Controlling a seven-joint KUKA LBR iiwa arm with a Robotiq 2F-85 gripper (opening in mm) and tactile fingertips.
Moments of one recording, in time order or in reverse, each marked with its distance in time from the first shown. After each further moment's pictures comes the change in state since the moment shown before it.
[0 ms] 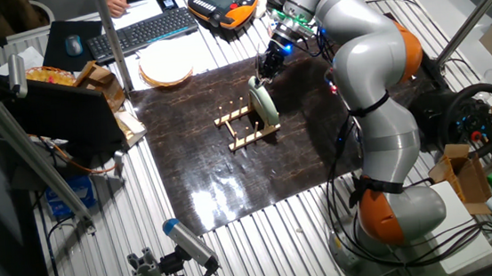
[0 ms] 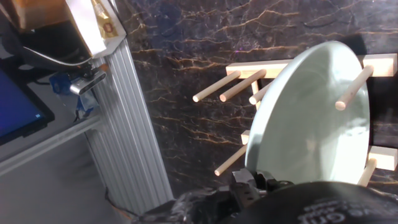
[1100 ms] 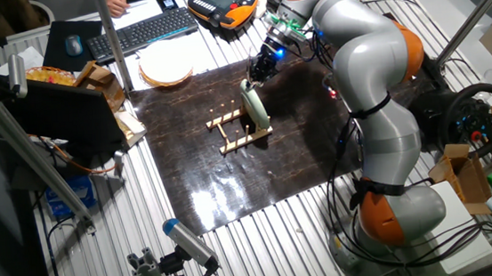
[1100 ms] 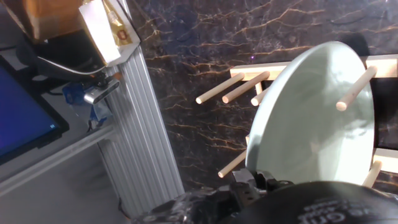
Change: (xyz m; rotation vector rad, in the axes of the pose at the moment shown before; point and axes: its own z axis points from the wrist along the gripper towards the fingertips) arm -0.002 0.024 0.020 -0.030 -0.032 0.031
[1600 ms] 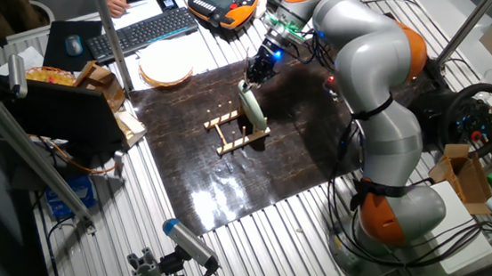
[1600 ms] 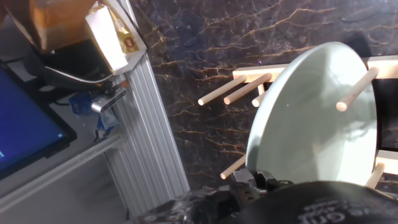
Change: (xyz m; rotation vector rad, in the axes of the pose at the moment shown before) arm 0.000 0.006 0.006 -0.038 -0.045 0.034
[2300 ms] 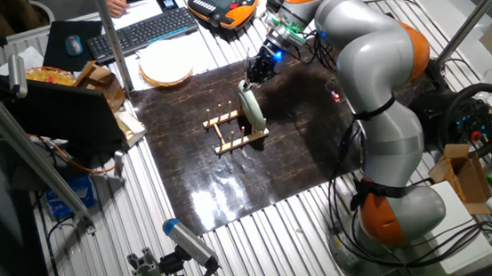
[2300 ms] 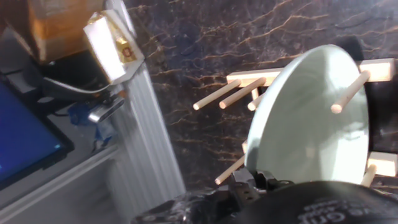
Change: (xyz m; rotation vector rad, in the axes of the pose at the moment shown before) arm -0.003 -0.003 -0.001 0.071 -0.042 0.000
